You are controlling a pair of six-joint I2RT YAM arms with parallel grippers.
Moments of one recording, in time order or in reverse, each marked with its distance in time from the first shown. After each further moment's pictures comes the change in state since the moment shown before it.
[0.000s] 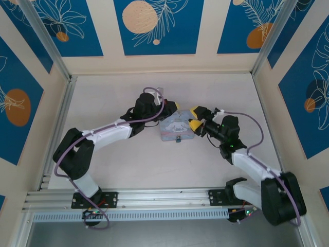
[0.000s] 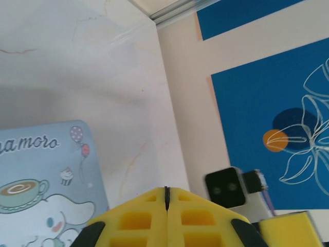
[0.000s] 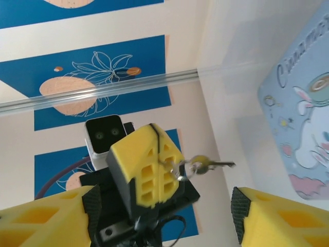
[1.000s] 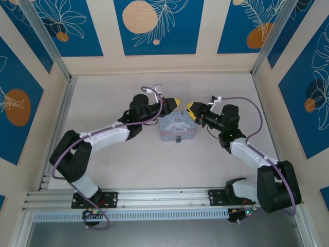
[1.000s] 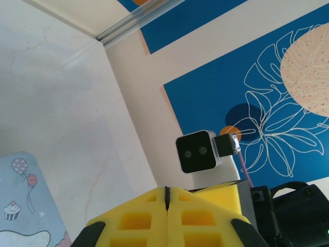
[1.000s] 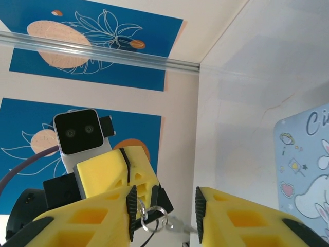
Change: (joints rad) left arm 0.007 -0.028 -0.068 0.264 0.061 -0.012; right arm -0.020 0.184 0.162 0.056 -0.142 -0.287
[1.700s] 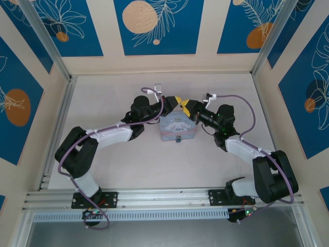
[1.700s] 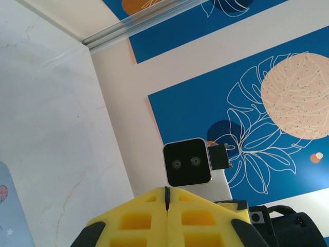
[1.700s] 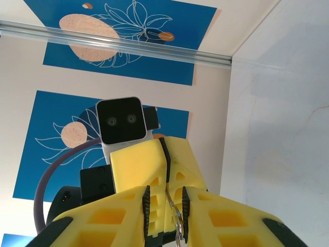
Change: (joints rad) left arm 0.000 0.063 -0.009 0.152 -0.014 -0.132; right arm 0.060 0.088 0.010 0.216 0.019 0.116
